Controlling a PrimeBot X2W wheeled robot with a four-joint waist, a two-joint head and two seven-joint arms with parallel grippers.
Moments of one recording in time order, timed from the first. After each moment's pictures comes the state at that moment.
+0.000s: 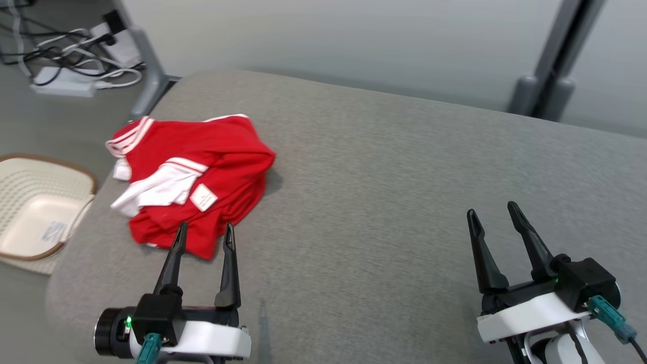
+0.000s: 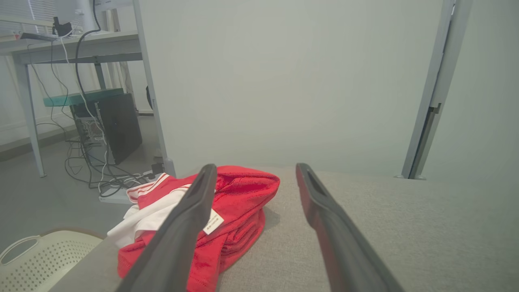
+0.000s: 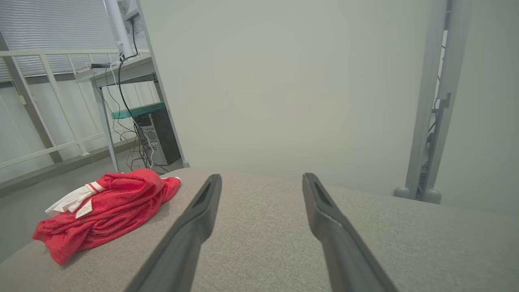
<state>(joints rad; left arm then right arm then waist) -0.02 0.05 -0.22 0.04 -0.16 0.18 -0.26 -0.11 -0.05 0.14 0.14 0.19 0.13 -0.26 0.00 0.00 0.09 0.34</state>
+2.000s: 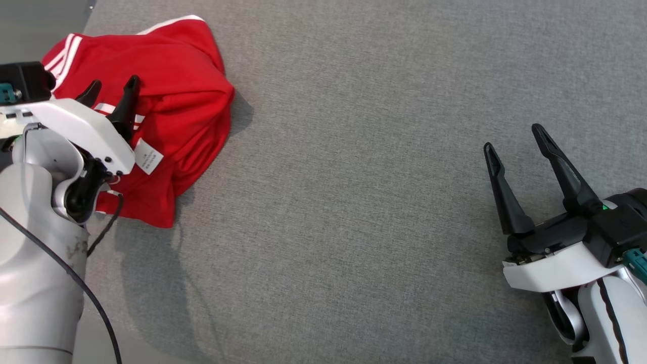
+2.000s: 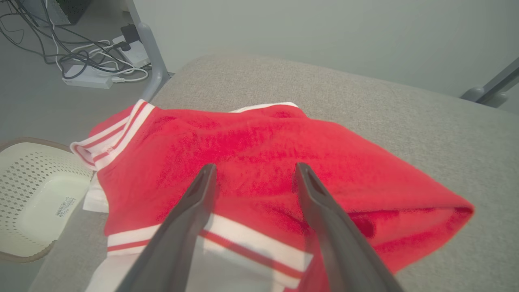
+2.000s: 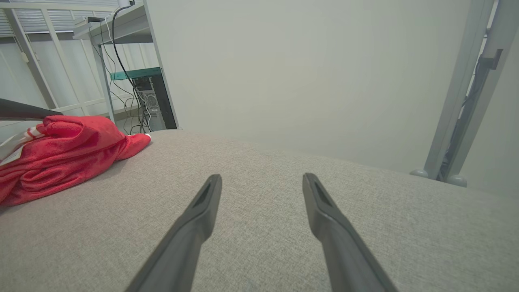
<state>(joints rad) -0.77 0.25 -0.07 0.66 -0.51 -0.12 0.22 -0.28 -0.22 0.21 0.03 0.14 0.13 -0.26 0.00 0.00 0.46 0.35</state>
